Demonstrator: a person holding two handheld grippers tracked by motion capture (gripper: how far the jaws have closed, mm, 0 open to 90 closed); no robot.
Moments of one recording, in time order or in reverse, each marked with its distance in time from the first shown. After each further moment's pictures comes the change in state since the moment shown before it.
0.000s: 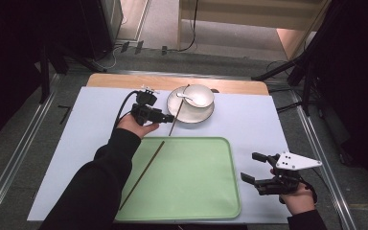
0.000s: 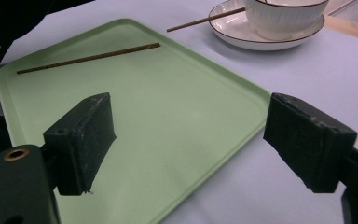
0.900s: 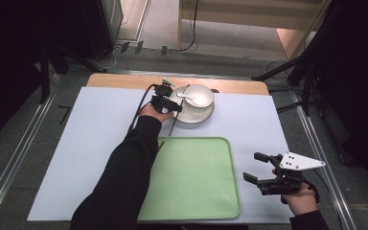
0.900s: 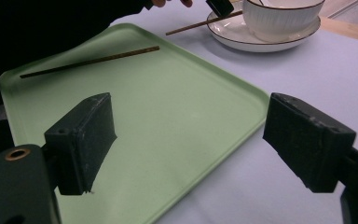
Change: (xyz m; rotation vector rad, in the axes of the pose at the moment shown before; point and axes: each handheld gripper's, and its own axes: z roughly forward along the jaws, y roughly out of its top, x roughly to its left) left arm 0.023 0.032 0.085 0.072 0.090 -0.084; right arm -0.004 -0.003 -0.005 -0.020 0.007 0.011
